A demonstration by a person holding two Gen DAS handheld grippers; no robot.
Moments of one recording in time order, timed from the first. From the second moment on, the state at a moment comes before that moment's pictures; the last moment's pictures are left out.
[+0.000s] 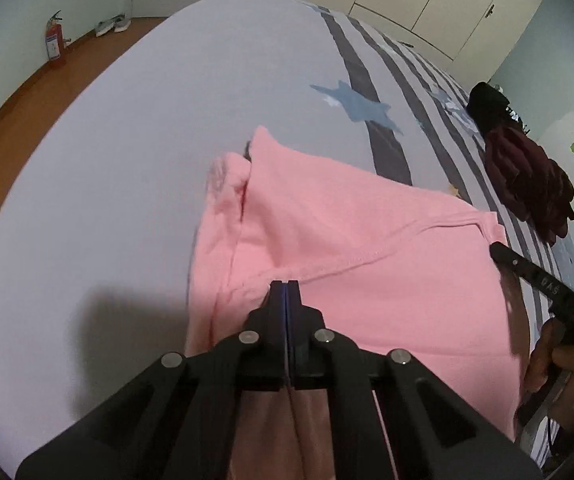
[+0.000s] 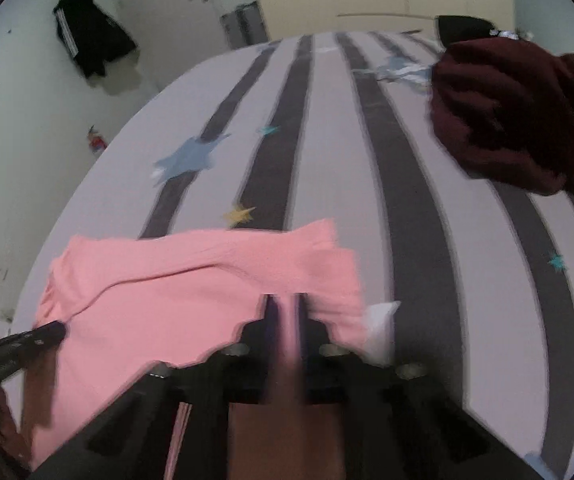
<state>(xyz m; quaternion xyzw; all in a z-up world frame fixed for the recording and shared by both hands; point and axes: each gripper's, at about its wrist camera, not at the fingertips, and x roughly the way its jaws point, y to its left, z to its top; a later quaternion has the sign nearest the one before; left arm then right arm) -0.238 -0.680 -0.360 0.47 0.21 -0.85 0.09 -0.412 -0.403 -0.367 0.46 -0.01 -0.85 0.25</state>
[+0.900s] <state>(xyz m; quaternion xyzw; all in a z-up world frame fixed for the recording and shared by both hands) -0.254 -0.703 -0.337 0.44 0.19 -0.87 0.13 -0.460 -0.383 -0.354 0.45 -0.03 -0.87 0.21</state>
